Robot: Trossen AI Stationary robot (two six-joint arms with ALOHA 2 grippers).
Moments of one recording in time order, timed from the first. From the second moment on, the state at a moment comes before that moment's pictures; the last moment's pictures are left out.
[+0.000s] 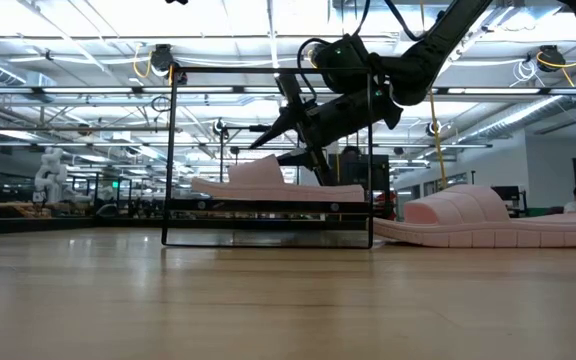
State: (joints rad) left arm -0.05 1.33 1.53 -1.05 -1.33 0.07; right arm -0.30 1.86 1.00 0.43 -0.31 1.09
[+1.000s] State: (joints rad) left arm -0.05 1.33 1.53 -1.05 -1.32 0.08; right arm -0.31 1.86 1.00 0.41 -0.35 1.04
